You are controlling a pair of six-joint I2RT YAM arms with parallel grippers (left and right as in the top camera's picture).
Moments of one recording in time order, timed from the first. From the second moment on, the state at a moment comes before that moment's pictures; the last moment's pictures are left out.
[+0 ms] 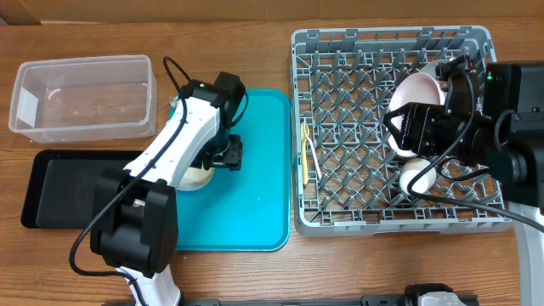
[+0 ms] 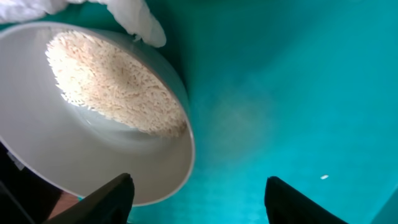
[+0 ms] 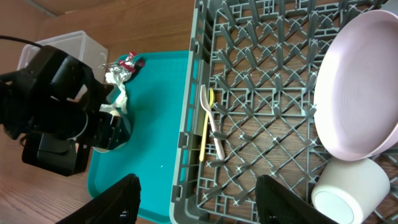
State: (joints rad) left arm -0.32 1.92 1.47 -1.23 -0.08 -0.31; right arm 0.05 1.27 1.67 -1.31 -0.38 0.18
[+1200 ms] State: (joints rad) left arm -0.31 1.92 1.29 -1.07 -0.11 -0.28; right arm 0.05 1.27 1.67 -1.35 -0.37 0.17
